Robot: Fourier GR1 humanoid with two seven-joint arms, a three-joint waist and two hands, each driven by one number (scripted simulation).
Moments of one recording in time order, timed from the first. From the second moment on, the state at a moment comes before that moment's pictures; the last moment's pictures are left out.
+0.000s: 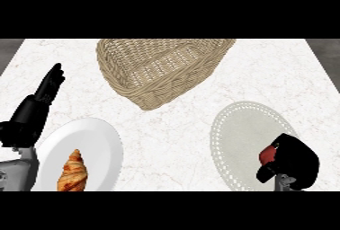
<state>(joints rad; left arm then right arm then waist) -0.18 0.28 0.12 -1.58 -0.14 -0.10 0.01 0.04 -0.05 0.10 -1.72 1.28 0.24 0.97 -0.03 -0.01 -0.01</state>
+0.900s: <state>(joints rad) -0.20 0.27 0.11 -1.55 -0.15 -0.12 -0.02 -0.65 0.00 0.21 -2.00 1.48 0.16 1.11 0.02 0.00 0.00</state>
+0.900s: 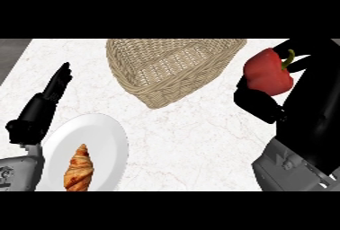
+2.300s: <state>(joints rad) -0.24 0.25 0.09 -1.56 -0.16 -0.13 0.01 -1.50 -0.01 -0.21 -0.84 1.13 0.03 1.14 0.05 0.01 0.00</state>
